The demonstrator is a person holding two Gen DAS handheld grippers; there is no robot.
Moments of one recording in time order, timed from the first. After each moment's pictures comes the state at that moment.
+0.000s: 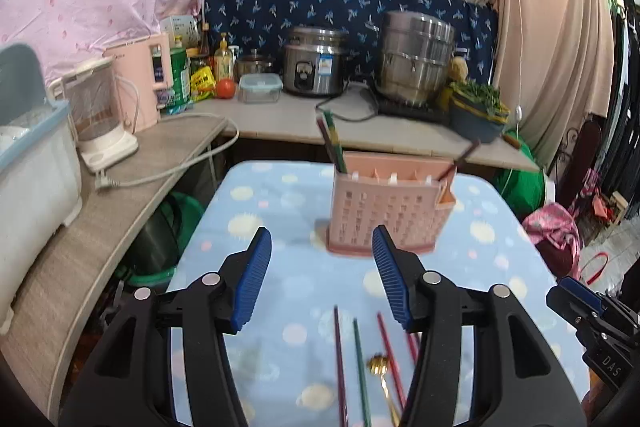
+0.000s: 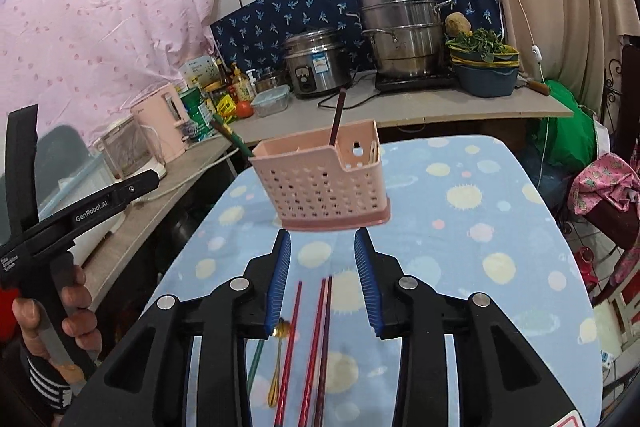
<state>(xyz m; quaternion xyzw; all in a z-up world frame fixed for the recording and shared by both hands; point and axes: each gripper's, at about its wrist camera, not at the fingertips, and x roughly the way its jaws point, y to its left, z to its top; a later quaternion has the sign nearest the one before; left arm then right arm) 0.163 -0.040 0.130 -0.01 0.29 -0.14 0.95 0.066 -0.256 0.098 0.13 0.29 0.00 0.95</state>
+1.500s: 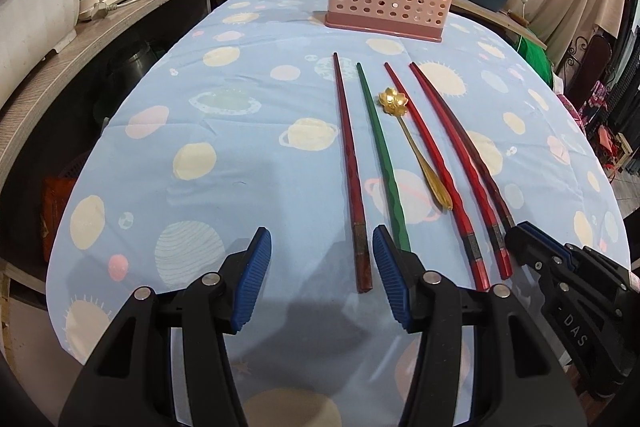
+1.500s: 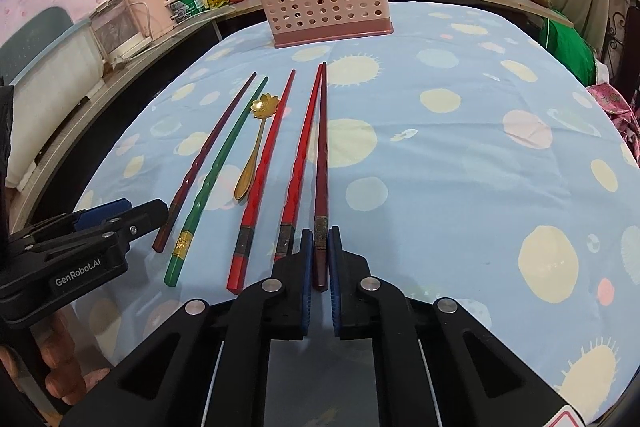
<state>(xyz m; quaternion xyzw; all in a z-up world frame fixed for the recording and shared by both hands) 0.060 -0.036 -0.037 0.02 0.45 -0.13 0.88 0.007 -0.202 -0.046 0.10 0.41 -0.01 0.91</state>
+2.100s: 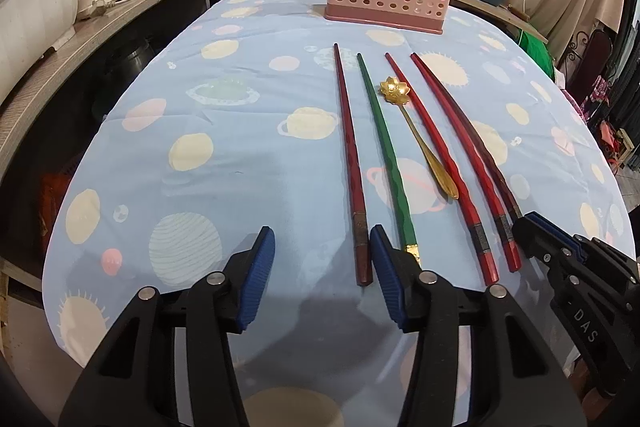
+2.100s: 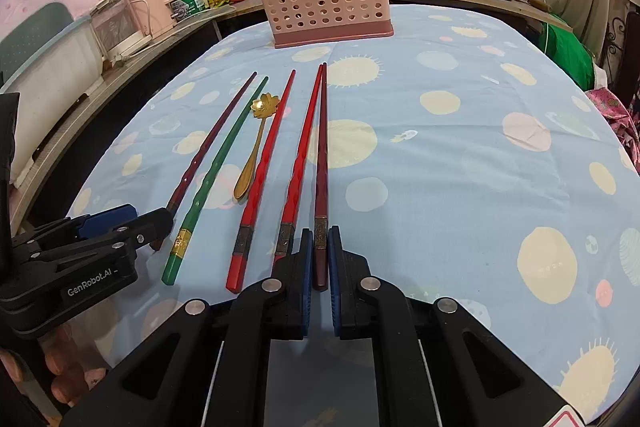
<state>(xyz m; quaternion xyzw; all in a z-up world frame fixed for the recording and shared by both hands) 0.058 -0.037 -0.045 0.03 0.45 -0.13 0.88 0.006 -0.200 -0.046 0.09 0.41 -0.01 0.91</state>
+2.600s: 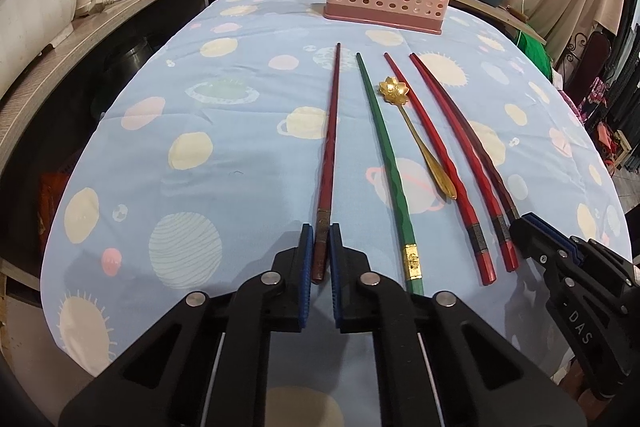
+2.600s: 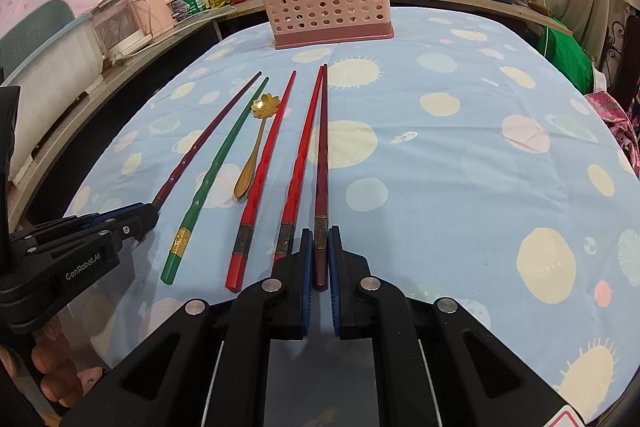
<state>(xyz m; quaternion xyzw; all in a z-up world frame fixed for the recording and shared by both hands) 0.060 -0.035 -0.044 0.02 0.46 -0.14 0.88 0.006 -0.199 -0.045 0.09 0.41 -0.01 0.91</state>
